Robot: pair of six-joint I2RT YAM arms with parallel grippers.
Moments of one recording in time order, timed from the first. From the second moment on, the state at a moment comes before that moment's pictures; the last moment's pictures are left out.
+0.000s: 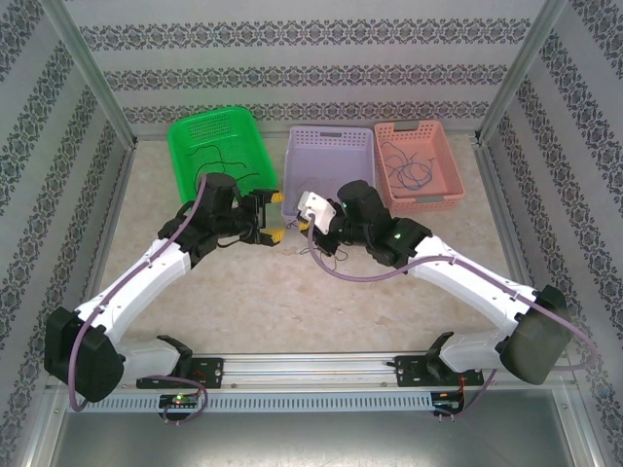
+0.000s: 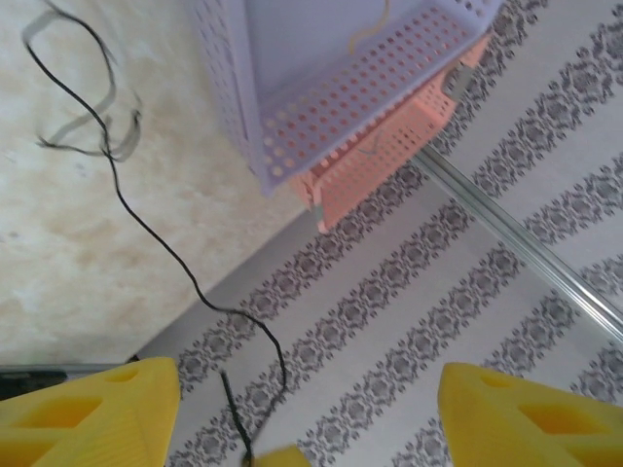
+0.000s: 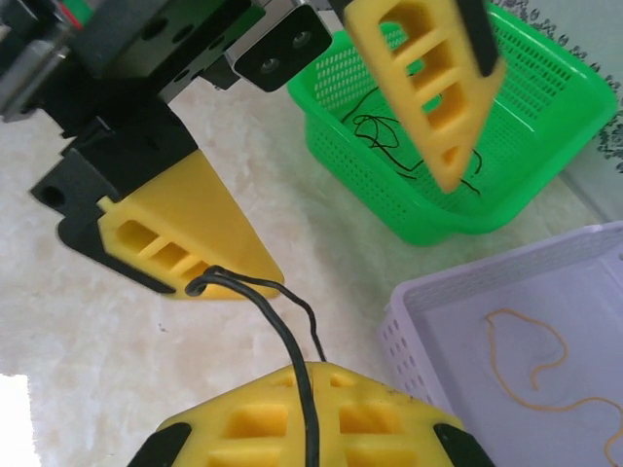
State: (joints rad) left arm -0.45 1.24 0.99 -0.31 0.43 -1.98; right arm 0.78 1.31 1.09 -0.32 -0.21 -0.36
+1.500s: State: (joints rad) left arm -0.33 1.01 1.29 -0.66 0.03 -1.26; right arm 0.64 1.28 0.97 -0.49 -0.09 0.63
